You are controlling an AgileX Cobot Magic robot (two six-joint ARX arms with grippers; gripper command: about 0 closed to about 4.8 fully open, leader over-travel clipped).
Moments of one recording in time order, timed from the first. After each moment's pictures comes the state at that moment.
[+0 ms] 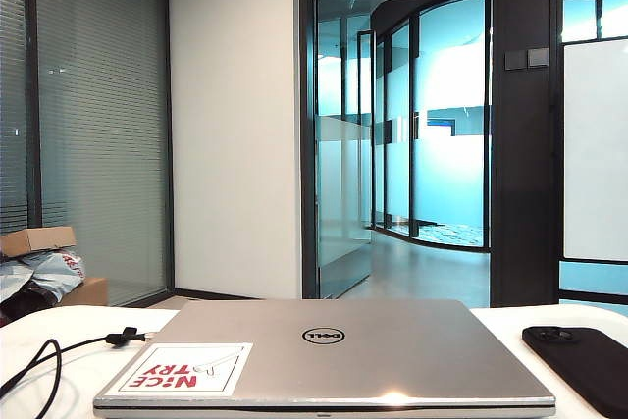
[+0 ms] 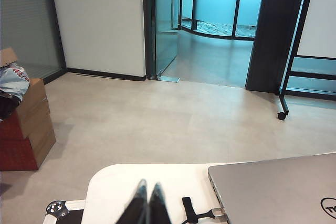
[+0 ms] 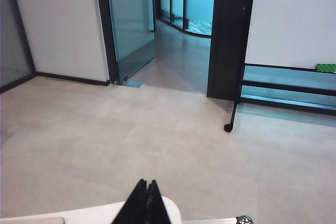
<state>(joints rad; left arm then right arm) -0.01 0.00 0.00 0.04 0.15 0.00 -0.03 0.36 0.29 0.09 0.09 -0.01</state>
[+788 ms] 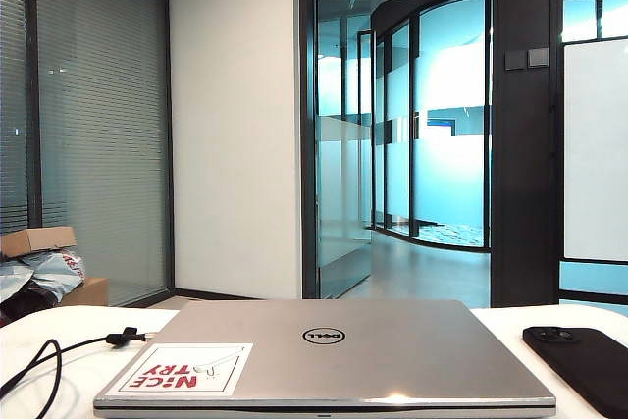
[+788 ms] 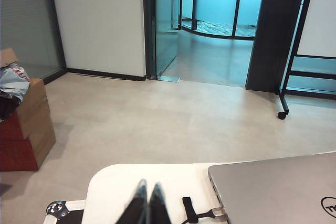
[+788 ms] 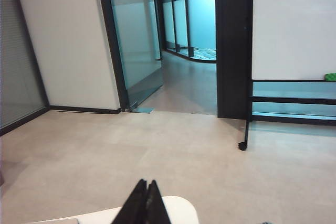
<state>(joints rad) -0.01 0.01 0.00 0.04 0.15 0.00 -0.02 0.00 0.01 0.14 0.10 0.06</state>
